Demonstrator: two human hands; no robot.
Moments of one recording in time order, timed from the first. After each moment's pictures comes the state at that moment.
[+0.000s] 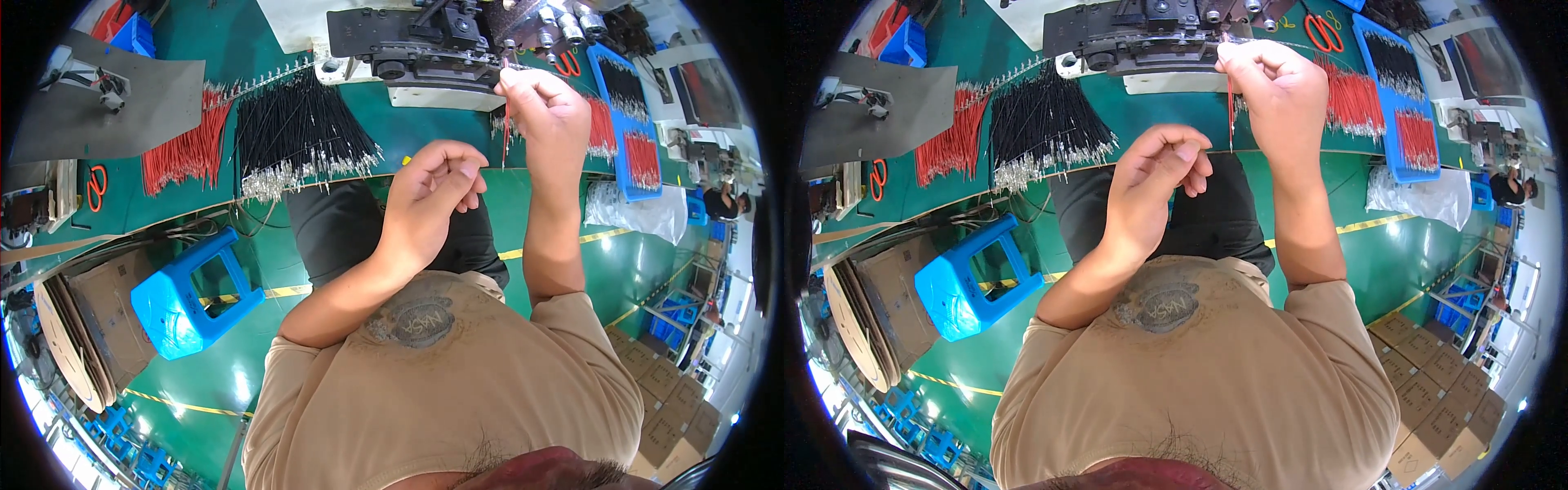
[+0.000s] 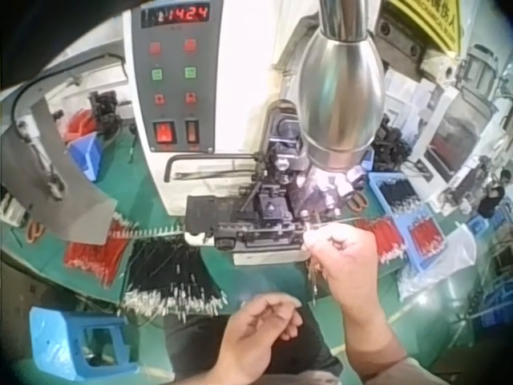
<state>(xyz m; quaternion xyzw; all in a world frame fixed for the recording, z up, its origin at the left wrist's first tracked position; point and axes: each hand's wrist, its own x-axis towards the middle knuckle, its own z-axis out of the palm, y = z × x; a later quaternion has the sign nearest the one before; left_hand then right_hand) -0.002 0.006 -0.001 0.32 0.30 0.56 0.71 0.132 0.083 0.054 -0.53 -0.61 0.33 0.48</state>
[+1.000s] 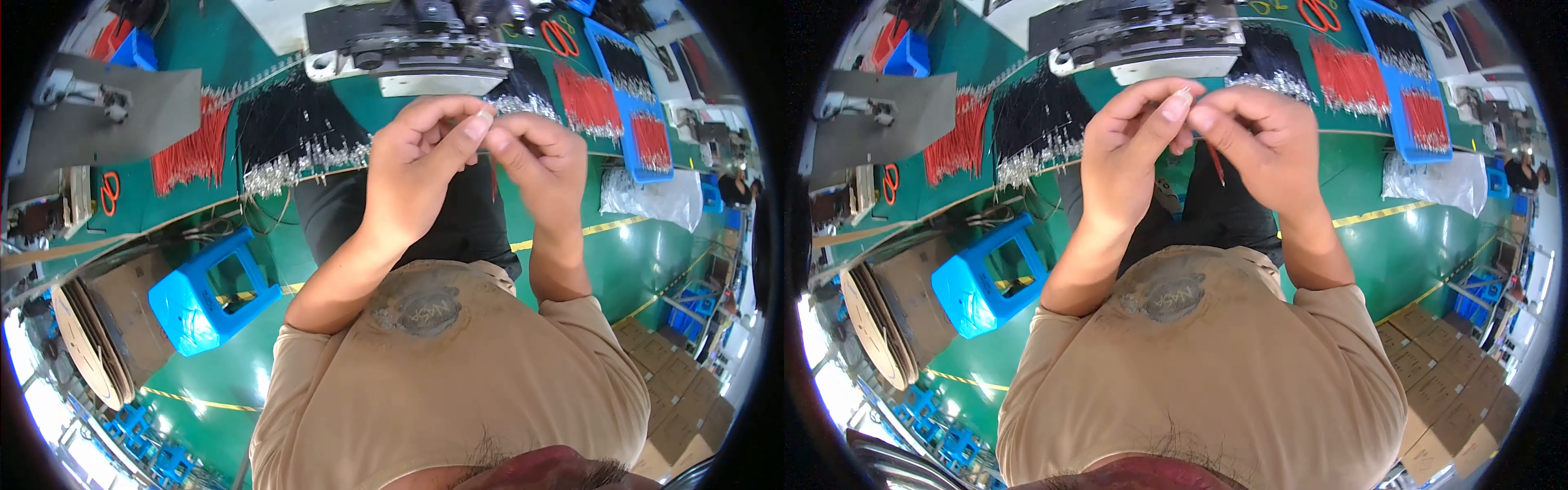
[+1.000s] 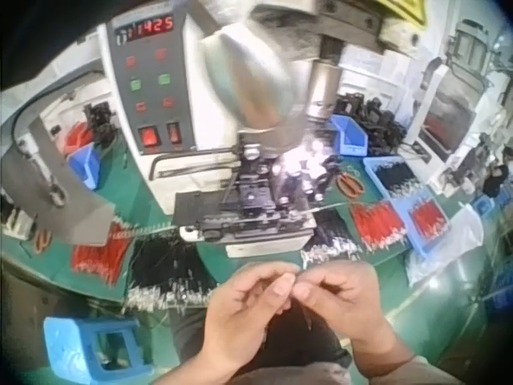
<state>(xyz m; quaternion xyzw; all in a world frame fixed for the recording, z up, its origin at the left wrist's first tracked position) -0.002 0.030 0.026 0.41 0.32 0.58 0.62 0.147 0.035 0.051 -0.43 -0.65 0.41 0.47</state>
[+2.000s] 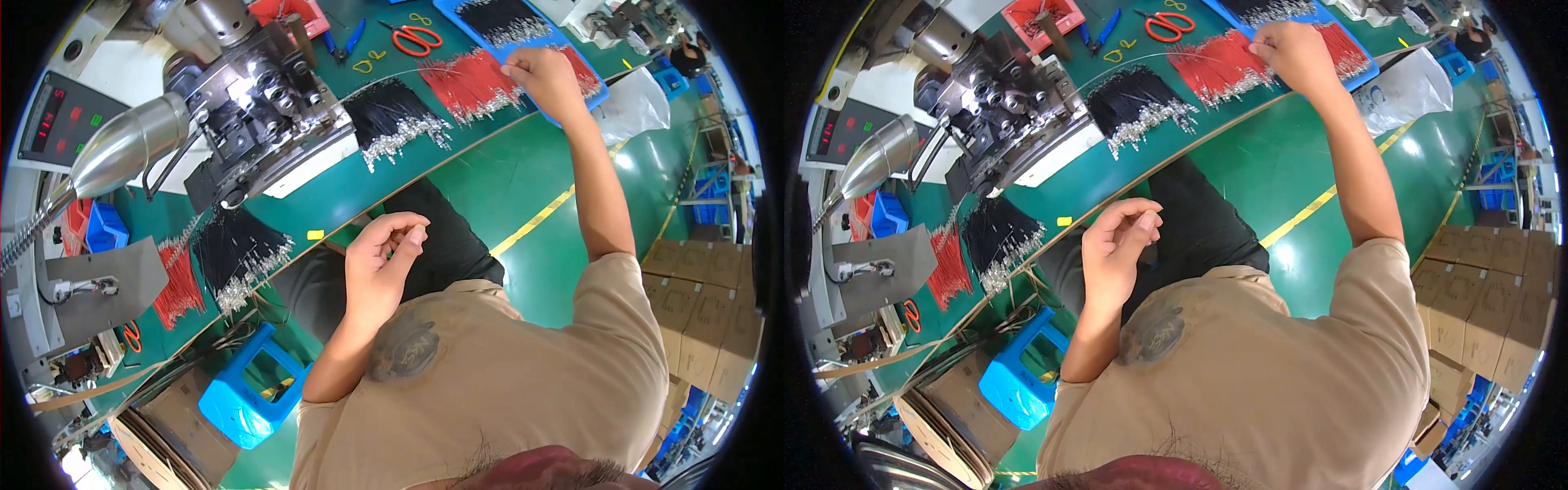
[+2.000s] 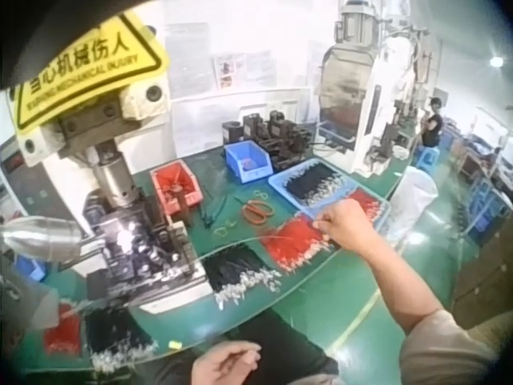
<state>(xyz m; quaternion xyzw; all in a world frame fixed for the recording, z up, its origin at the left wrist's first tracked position) 0.037 -0.010 0.002 0.51 0.36 0.41 0.66 0.364 0.100 0.048 -0.70 -0.68 -0.04 0.22</state>
